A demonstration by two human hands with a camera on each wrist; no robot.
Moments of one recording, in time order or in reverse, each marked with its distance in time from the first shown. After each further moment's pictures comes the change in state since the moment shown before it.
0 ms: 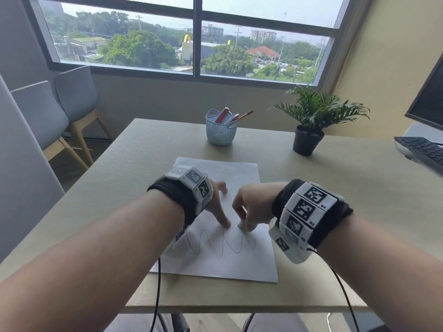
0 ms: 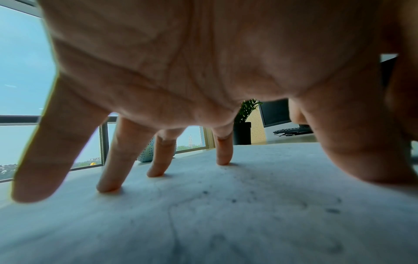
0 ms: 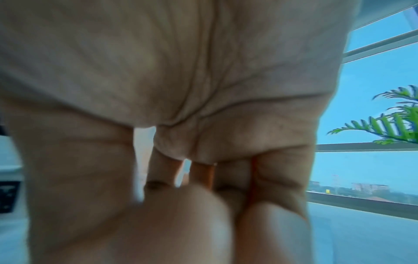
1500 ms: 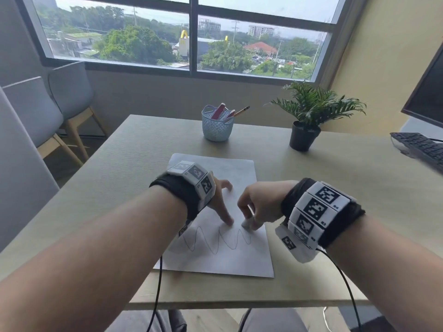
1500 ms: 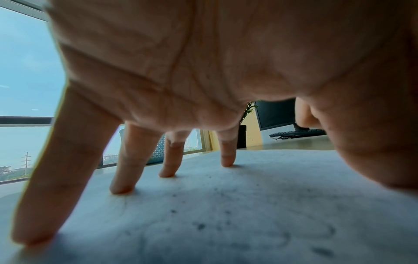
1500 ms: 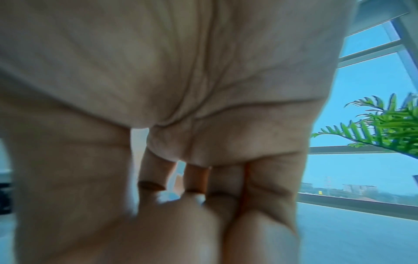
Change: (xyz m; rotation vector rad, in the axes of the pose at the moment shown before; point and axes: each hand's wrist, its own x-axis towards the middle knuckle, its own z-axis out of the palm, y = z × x) left_hand 0.000 0.012 -0.002 0.054 0.015 0.050; right_hand -0.003 0.023 0.009 0.034 -0.033 -0.006
